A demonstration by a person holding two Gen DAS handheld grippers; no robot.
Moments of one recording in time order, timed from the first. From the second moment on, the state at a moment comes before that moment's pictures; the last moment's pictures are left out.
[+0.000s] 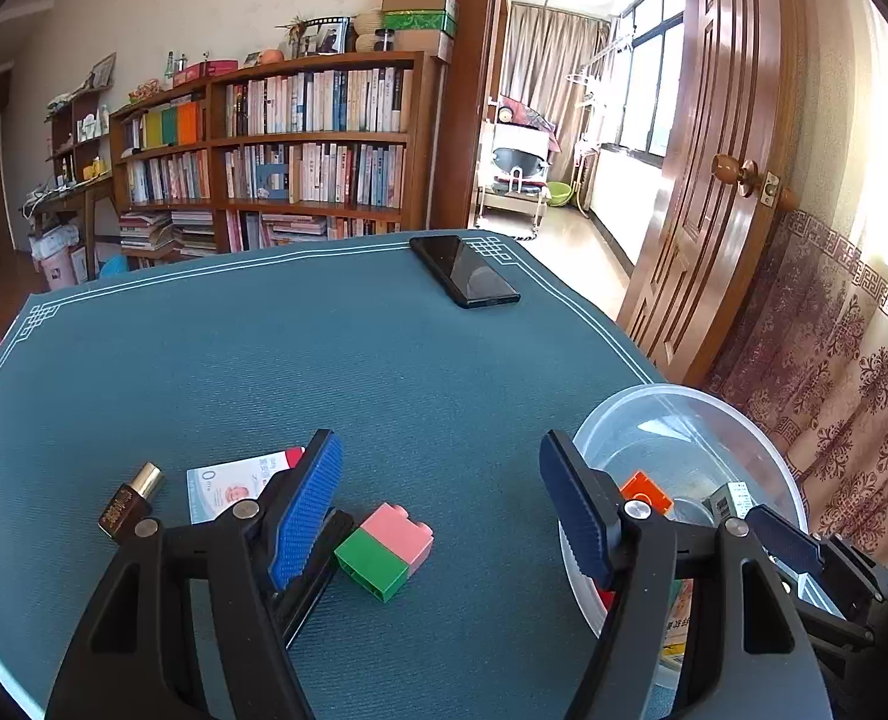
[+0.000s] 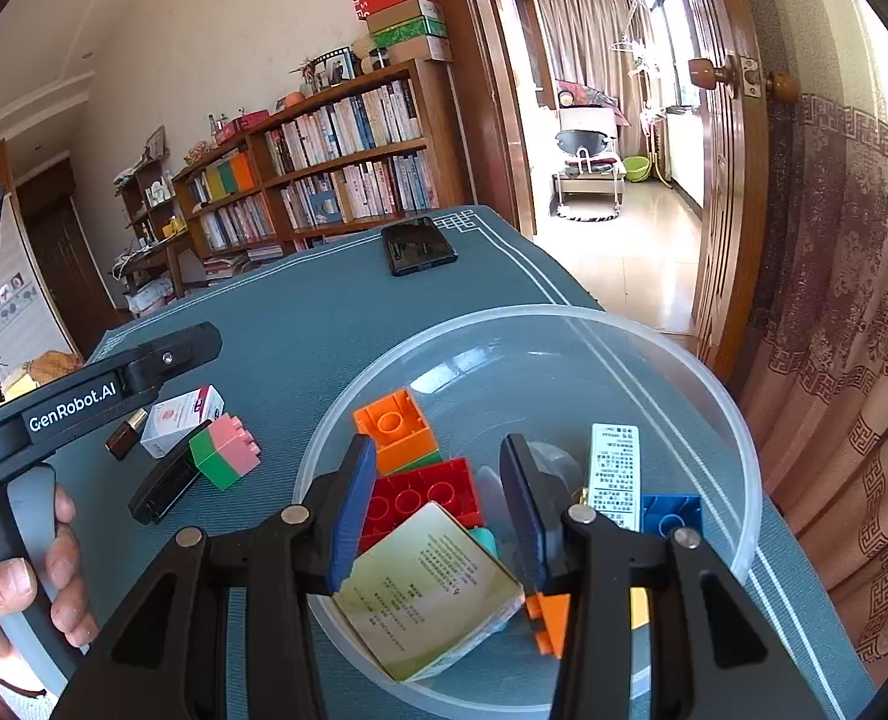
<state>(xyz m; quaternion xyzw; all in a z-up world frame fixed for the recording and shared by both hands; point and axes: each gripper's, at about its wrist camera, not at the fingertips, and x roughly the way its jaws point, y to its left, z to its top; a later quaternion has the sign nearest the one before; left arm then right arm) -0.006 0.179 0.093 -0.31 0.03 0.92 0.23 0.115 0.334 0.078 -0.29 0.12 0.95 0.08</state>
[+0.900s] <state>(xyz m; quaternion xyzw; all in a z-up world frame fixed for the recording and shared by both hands) -0.059 0.070 0.103 -0.33 0.02 0.94 0.13 0.108 0.257 0.089 -0.29 0.11 0.95 -0.02</state>
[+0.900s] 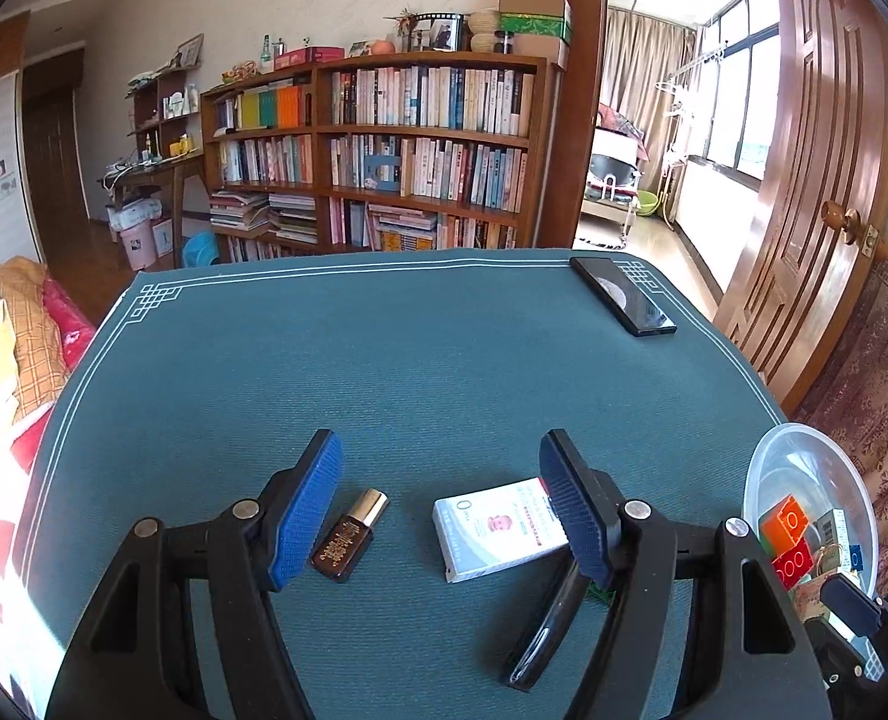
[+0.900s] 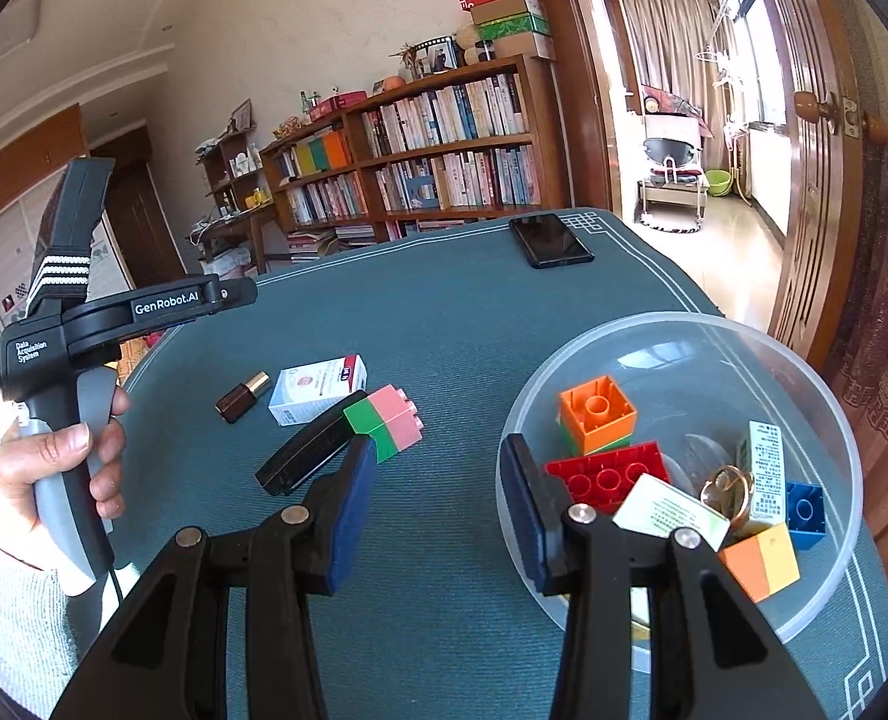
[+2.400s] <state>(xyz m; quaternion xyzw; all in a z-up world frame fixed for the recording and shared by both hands) -0.104 0.029 0.015 -0.40 0.02 0.91 0.09 0.004 0.215 0.026 -0.38 0.10 0.92 -0.01</state>
